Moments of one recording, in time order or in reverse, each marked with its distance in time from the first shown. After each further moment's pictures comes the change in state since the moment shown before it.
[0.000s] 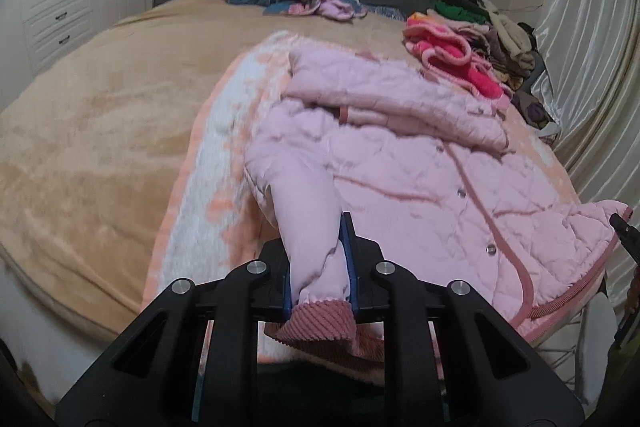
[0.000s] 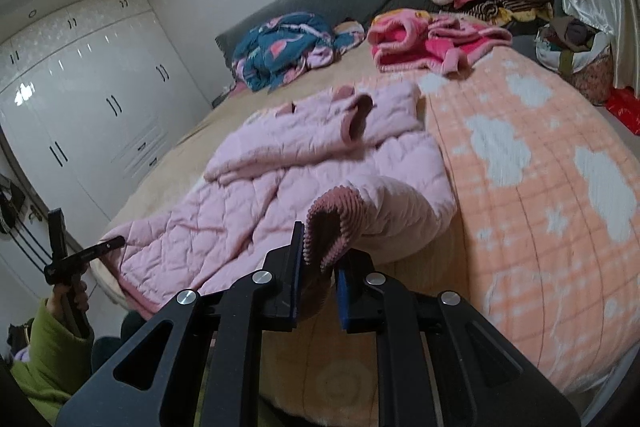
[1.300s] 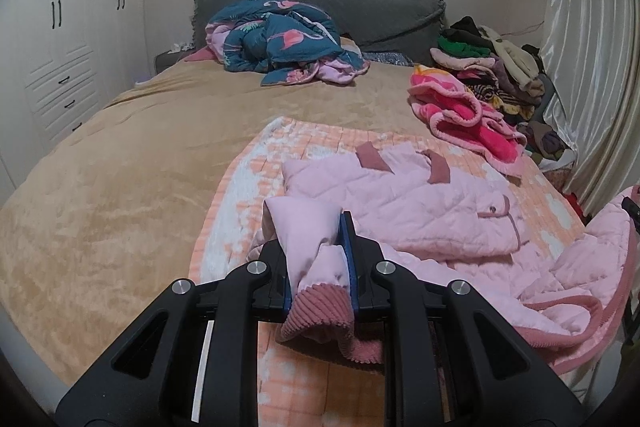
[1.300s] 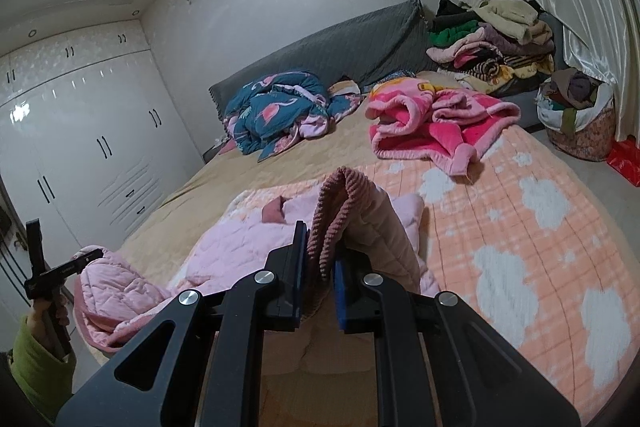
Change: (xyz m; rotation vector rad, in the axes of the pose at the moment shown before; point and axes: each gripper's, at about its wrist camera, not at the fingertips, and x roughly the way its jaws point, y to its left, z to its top) left arm 0.020 -0.044 0.149 0.080 -0.154 0.073; right arm 0.053 -0.005 0.147 -0.032 -0.182 -0.039
